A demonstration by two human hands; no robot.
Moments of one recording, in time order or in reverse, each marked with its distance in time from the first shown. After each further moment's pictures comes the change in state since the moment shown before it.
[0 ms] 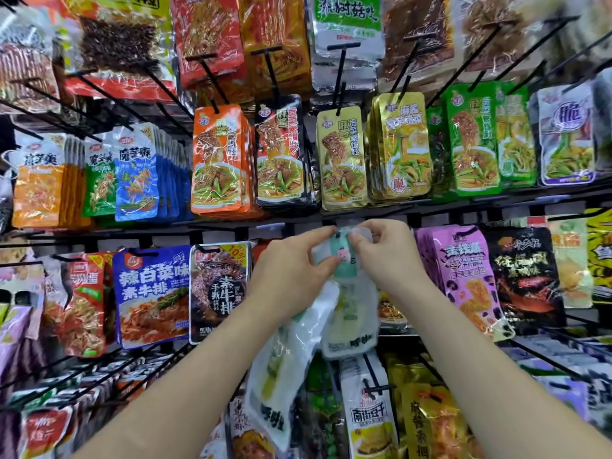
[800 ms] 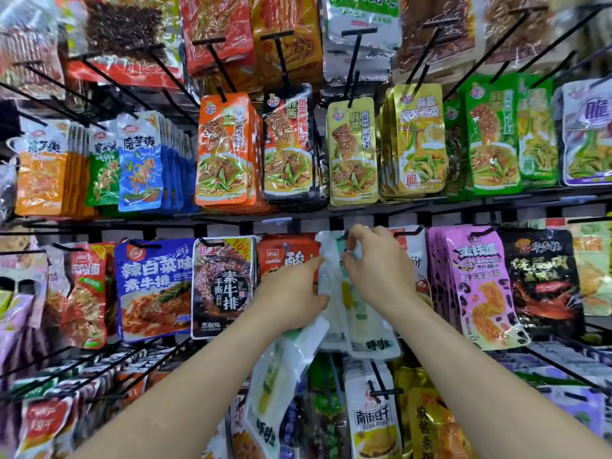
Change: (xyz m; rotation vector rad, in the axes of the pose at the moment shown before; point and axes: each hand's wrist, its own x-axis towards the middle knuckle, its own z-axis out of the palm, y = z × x) left_hand 0.000 -0.036 0.026 0.327 -0.343 -0.115; right_hand -0.004 0.016 0.022 -0.568 -0.048 -0.155
